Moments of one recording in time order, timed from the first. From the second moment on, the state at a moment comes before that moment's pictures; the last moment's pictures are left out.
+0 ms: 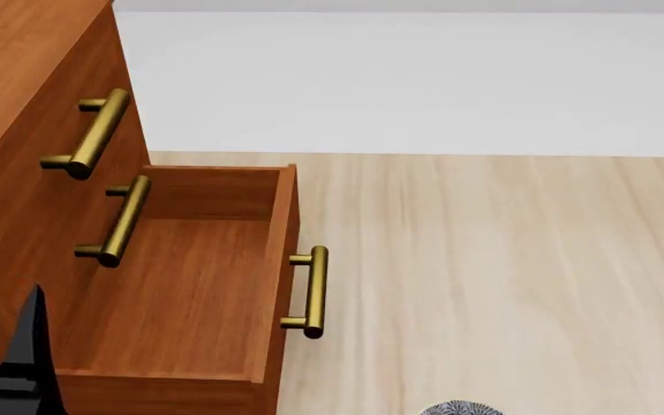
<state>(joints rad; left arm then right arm) -0.21 -0.72 0.30 0.95 -0.84 -0.55 -0.89 -0.43 0.71 0.15 -0.71 0.63 0.30 0.89</state>
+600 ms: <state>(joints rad) -0.22 -0.72 0.32 0.94 -0.85 -0.55 -0.90 -0.40 0.67 0.11 -0.59 0.61 0.27 0.84</state>
